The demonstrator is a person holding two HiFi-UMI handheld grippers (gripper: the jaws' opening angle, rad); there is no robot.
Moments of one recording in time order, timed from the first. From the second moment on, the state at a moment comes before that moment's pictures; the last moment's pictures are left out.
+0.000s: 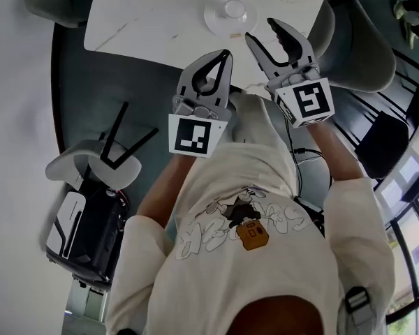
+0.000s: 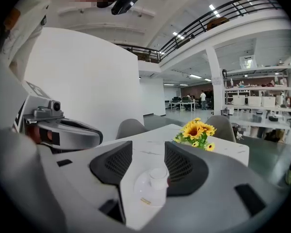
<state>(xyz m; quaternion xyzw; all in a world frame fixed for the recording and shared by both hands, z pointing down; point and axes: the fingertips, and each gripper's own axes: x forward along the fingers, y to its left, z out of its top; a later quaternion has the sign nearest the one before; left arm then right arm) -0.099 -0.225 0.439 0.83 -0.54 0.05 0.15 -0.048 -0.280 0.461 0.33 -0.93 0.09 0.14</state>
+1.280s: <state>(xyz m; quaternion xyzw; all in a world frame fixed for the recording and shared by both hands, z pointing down) -0.035 -0.124 0.329 0.86 -0.48 0.02 0.13 0.011 -0.160 0.311 0.34 -0.94 0.05 0.05</state>
